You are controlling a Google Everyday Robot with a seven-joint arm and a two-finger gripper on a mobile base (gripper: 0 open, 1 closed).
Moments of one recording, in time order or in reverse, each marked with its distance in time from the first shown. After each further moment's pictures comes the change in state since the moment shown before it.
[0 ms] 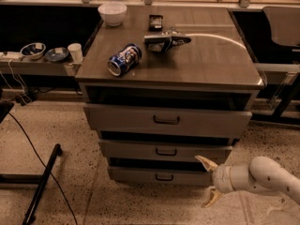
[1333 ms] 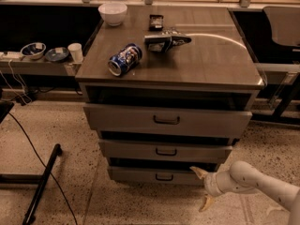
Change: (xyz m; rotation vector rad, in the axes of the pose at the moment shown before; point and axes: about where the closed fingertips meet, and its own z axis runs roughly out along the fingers) arm 0.114 0.031 0.091 -0.130 0.121 0.014
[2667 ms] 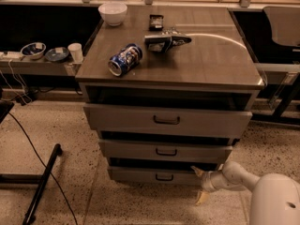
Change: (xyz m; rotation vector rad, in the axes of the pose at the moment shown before) arm 0.084 -0.025 0.074 0.021 0.036 0.177
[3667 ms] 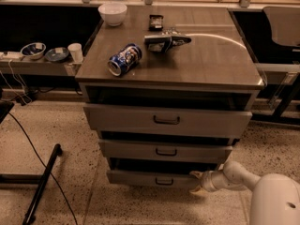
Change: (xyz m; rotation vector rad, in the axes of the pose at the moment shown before) arm -0.001 -0.001 0.001 -0.004 -0.010 0.034
